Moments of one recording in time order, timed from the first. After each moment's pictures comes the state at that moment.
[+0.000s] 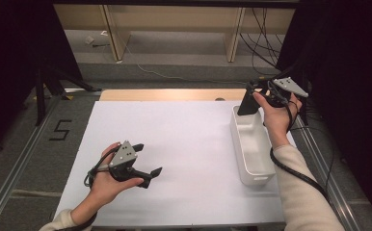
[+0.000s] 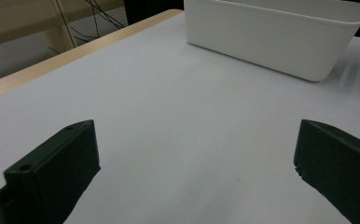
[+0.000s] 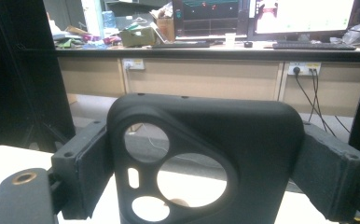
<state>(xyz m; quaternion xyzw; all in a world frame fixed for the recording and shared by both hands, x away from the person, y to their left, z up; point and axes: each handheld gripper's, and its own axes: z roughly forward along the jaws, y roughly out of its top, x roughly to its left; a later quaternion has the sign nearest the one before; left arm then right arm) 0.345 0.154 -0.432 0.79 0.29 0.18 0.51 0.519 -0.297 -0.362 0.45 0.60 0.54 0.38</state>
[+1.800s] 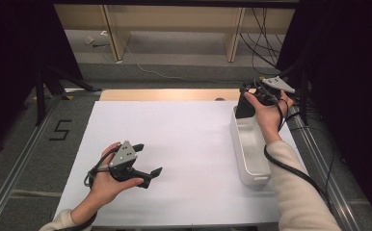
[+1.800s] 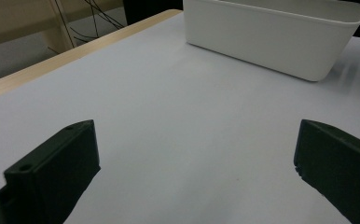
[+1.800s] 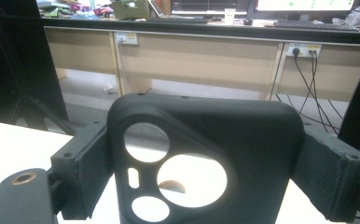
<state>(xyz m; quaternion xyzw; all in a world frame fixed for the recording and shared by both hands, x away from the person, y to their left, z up) 0.346 0.154 -0.432 0.79 0.29 0.18 0.51 0.540 -0.282 -0.377 0.47 0.63 0.50 0.38</state>
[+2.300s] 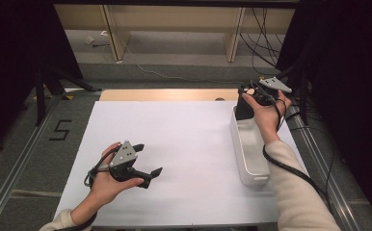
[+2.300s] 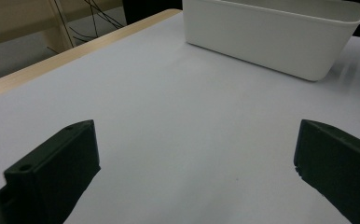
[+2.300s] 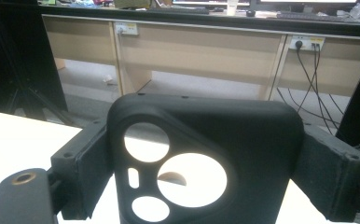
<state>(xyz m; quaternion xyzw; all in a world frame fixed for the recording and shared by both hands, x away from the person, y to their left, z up) 0.346 0.154 -0.432 0.79 0.29 0.18 0.51 0.543 -0.279 -0.382 0.47 0.64 0.48 0.37</state>
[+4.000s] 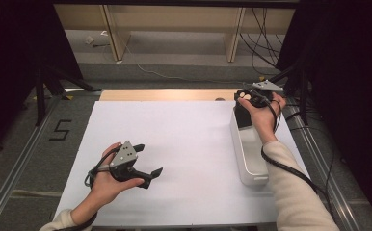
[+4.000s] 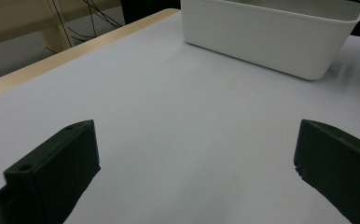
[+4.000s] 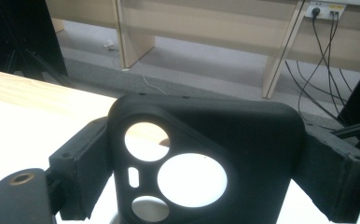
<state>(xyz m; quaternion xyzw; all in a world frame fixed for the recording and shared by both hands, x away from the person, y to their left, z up) 0.345 0.153 -0.432 0.79 0.29 0.18 0.51 0.553 -0.273 -0.399 0.48 0.68 0.44 0.34</state>
